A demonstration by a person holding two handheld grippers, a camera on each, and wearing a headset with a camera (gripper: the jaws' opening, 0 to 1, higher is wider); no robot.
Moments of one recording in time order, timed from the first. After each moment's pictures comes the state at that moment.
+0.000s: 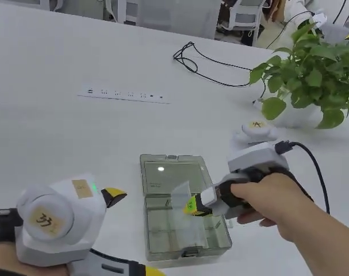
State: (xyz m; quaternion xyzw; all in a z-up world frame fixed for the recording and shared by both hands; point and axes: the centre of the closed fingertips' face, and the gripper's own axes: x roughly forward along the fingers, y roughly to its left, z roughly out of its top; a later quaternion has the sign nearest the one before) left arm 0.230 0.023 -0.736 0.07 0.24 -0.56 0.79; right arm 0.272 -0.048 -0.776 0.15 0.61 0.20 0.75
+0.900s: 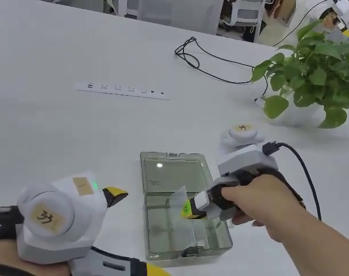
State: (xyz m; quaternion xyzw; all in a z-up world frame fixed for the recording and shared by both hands) left arm 0.234 0.021 -0.741 0.05 0.25 -0.56 0.79; right arm 0.274 -0.048 -0.792 0.11 0.63 0.19 0.75
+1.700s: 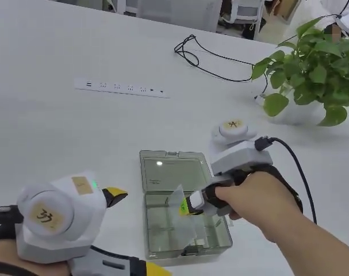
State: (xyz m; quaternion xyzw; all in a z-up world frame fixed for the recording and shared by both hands) left arm 0.235 0.021 -0.744 0.05 0.25 -0.56 0.78; right arm 0.279 -0.046 -0.791 0.06 0.61 0.19 0.76
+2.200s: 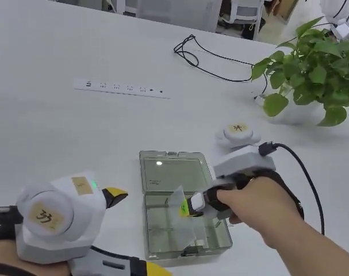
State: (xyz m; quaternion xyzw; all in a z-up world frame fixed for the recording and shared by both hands) left arm 0.236 0.021 -0.744 0.05 0.25 -0.56 0.78; right arm 0.278 -0.047 -0.792 0.09 0.60 0.18 0.77
